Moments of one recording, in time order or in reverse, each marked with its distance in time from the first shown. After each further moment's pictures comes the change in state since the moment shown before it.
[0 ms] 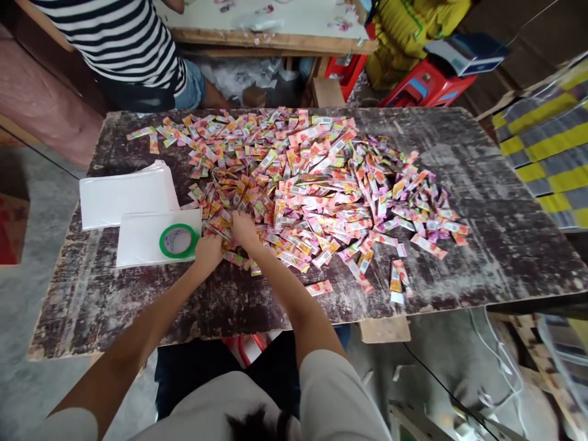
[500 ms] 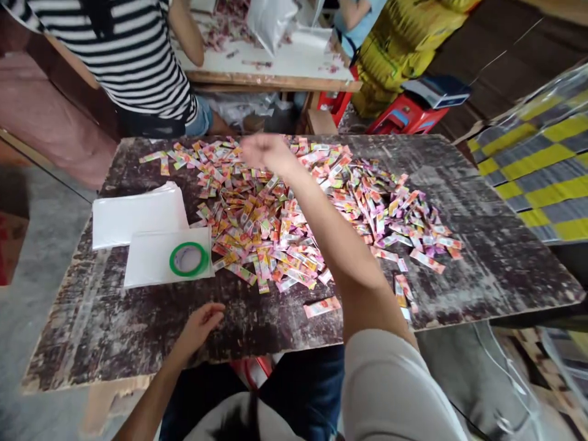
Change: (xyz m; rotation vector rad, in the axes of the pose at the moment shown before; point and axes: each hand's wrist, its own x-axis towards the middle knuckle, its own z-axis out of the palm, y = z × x) left_hand -0.131 -0.050 0.046 -1.183 -0.167 -0.202; right_hand 0.089 -0.021 -0.226 0.933 0.079 -0.210
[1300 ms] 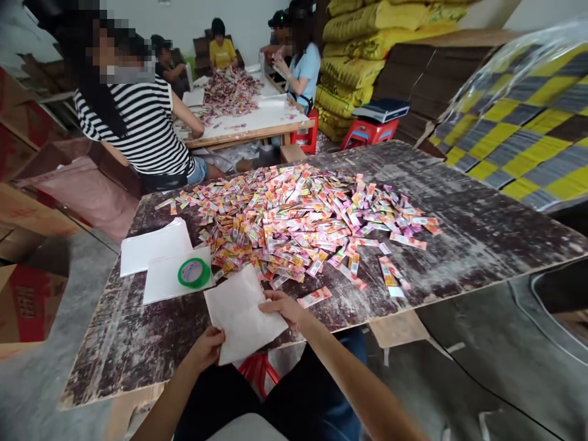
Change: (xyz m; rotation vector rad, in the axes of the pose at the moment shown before) left_hand -0.036 -0.010 0.032 -0.553 -0.243 -0.210; right_hand -0.340 0.114 0.066 0.605 -0.189 0.656
